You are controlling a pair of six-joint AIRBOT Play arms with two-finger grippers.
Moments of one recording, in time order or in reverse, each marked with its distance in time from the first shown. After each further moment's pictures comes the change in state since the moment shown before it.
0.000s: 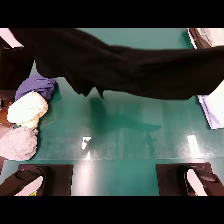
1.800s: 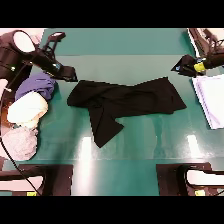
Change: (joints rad) left arm -0.042 -0.478 -0.507 0.084 0.084 -0.111; right arm 0.111 -0.775 0.170 0.001 0.087 -0.045
